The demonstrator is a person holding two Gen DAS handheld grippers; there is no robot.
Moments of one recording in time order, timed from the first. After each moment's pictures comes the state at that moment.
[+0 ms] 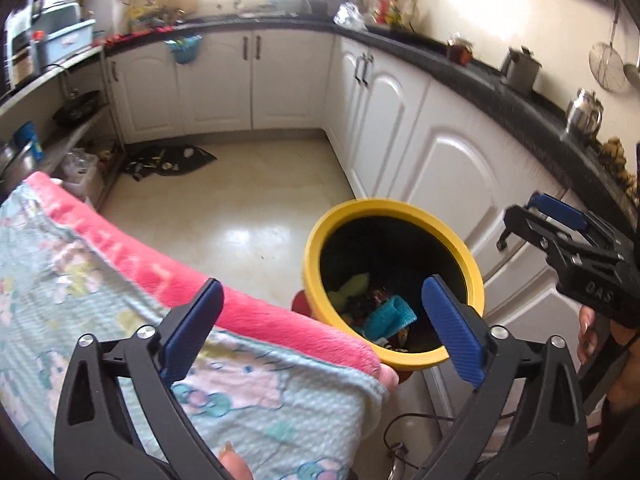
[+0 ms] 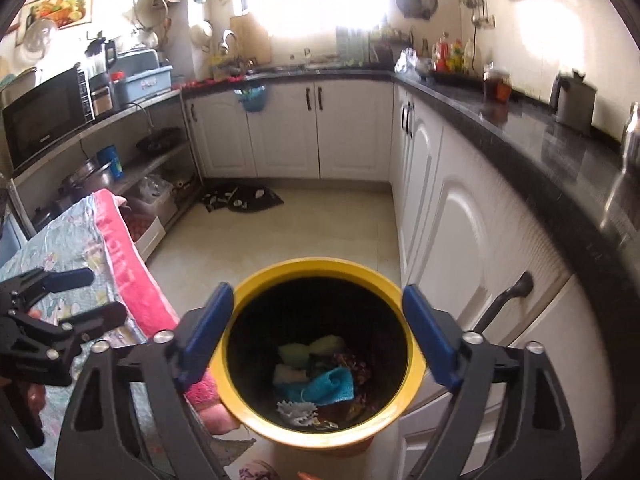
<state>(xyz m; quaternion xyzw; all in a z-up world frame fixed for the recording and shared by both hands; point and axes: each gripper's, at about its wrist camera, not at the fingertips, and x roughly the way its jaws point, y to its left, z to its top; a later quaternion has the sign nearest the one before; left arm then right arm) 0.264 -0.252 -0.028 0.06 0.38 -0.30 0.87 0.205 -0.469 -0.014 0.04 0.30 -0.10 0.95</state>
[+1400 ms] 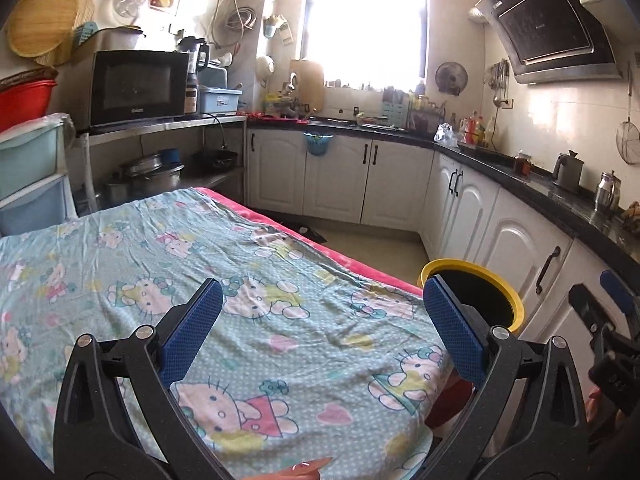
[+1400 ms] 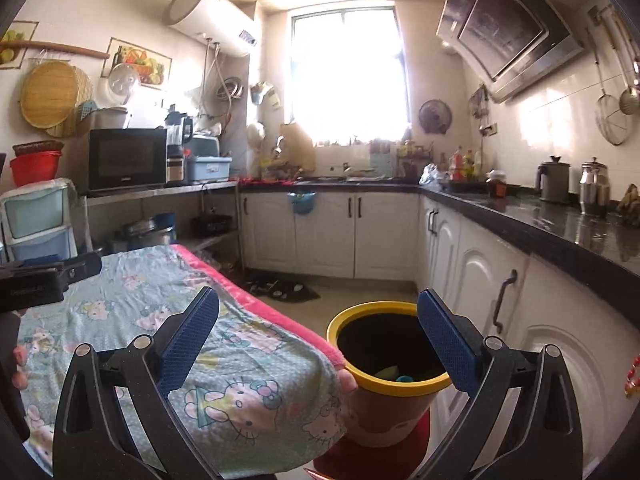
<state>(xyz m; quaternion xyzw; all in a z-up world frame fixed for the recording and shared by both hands) 0.079 -0.052 -0.001 -0.01 0.20 -0.13 0.97 0.012 -0.298 -0.018 0.00 0.09 -0.07 0.99</state>
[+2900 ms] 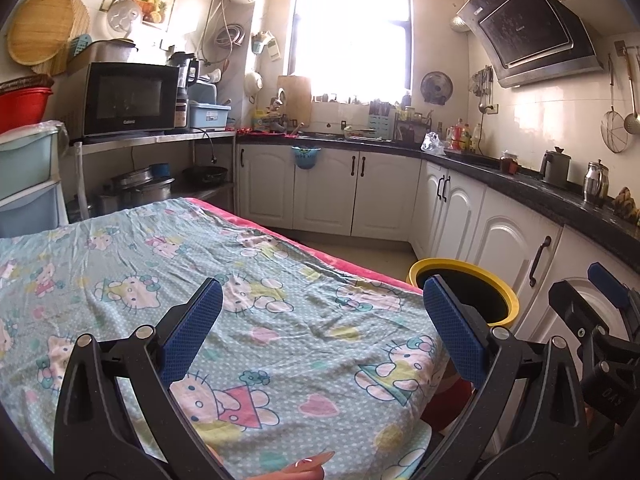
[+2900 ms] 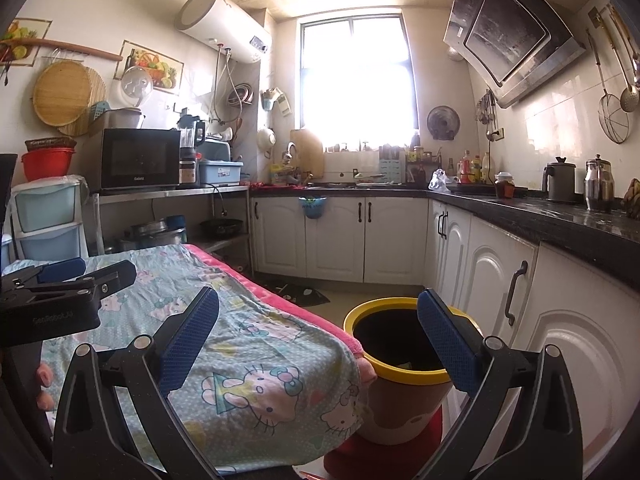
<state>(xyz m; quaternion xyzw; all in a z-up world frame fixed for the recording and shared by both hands) 0.060 -0.063 -0.028 -0.01 0.16 -0.15 0.98 0.000 -0.272 -0.045 0.00 0.08 -0.06 1.00</state>
